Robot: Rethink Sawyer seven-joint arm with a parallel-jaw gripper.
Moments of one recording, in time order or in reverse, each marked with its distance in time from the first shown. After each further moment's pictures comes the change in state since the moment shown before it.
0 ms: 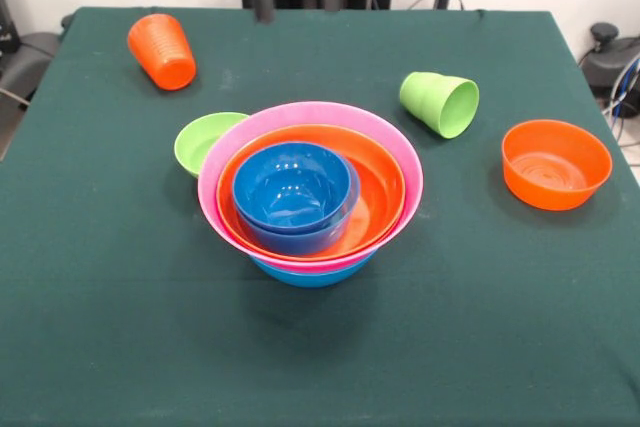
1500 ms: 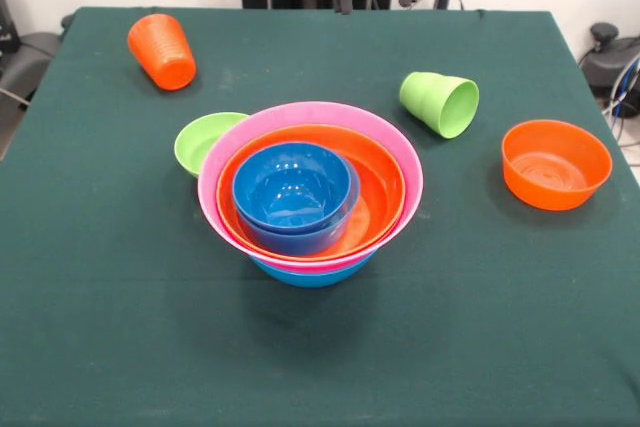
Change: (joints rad) arm 0.159 -0.085 -0.248 0.244 0.115 -0.393 0.229
